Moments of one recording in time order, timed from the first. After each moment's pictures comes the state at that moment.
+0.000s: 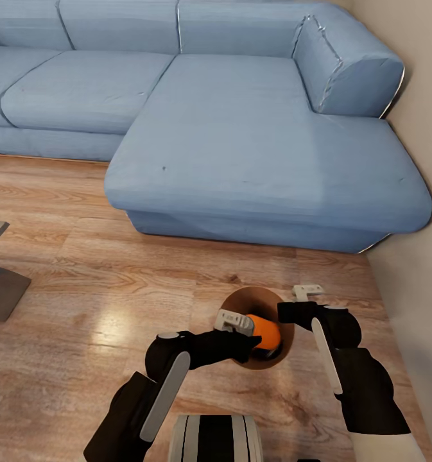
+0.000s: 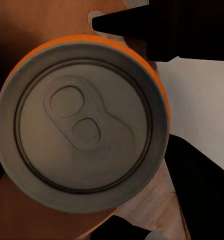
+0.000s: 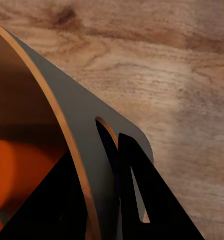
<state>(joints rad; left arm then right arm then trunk) -0.43 -0.17 -0.43 -1.50 0.36 0.87 -0.26 -0.51 0.02 0.02 -1.57 0.01 1.05 0.08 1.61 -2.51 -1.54</state>
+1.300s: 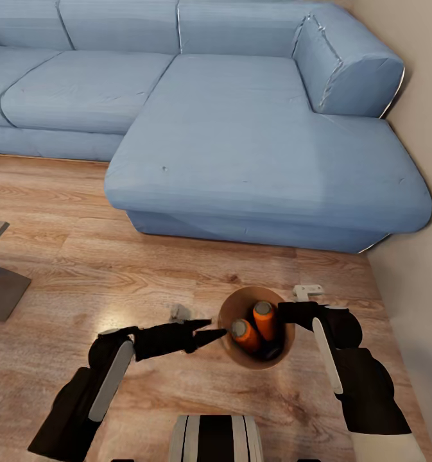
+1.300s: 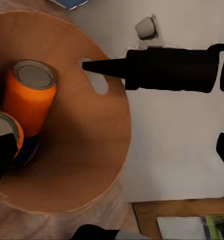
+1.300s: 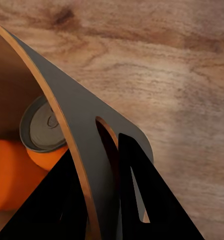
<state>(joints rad) -0.43 0.02 -0.17 -1.48 0.39 0.81 -0.83 -0.51 0.01 0.02 -1.57 0.01 1.05 0.08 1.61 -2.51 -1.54</state>
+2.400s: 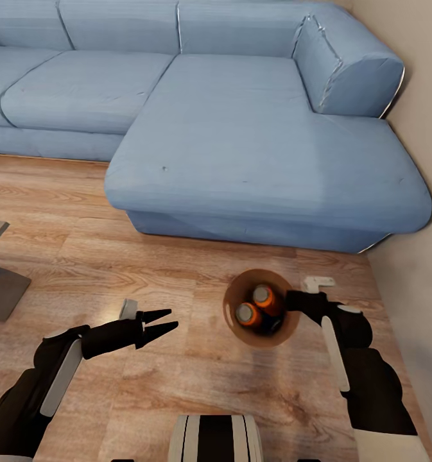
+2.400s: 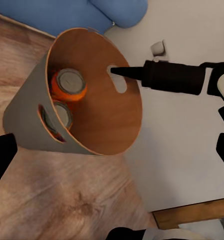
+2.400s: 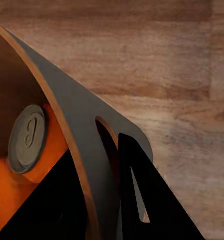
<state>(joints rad) -0.42 0.20 0.01 -1.44 0.40 0.67 -1.10 -0.51 0.02 -0.06 -1.57 -0.02 0.86 0.09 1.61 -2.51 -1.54</state>
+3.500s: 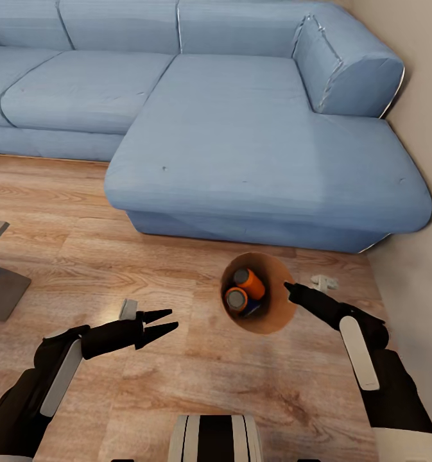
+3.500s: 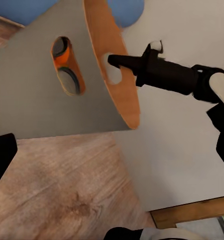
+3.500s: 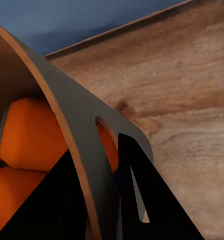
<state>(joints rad) -0.42 0.20 0.01 -1.44 0.40 0.67 -1.12 -0.51 -0.07 -0.10 -1.49 -0.51 0.73 0.12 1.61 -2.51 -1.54</state>
